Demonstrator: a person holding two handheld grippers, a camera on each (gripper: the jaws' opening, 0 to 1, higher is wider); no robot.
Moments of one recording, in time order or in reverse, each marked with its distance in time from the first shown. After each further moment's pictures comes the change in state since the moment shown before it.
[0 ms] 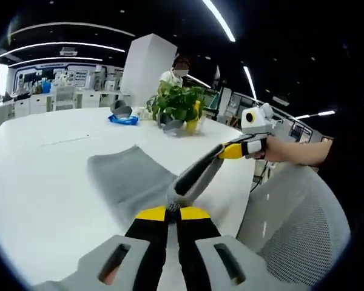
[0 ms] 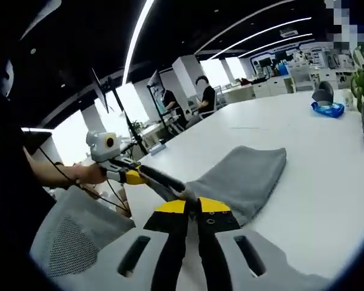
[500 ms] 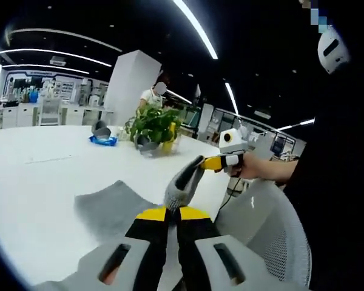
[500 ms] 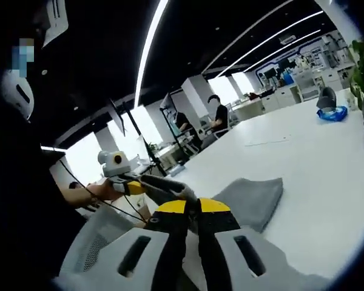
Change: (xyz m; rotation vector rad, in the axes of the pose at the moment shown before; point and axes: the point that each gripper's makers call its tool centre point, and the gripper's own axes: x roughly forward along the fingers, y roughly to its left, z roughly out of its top) left arm -0.038 -0.059 0.034 0.024 -0.098 -0.133; right arm -0.040 0.048 0.025 0.061 -0.132 0.117
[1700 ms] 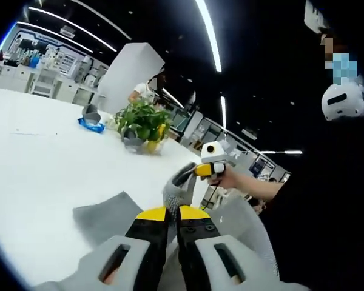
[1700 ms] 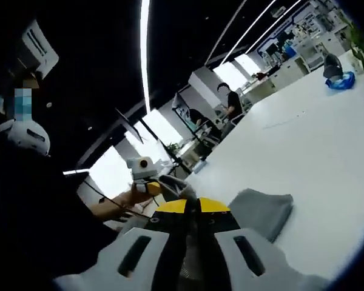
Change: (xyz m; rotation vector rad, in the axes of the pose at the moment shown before) left arm 0.014 0.017 0.006 -0.253 0.058 -0.127; right arm 0.008 -0.018 0.002 0.275 0.108 0.107
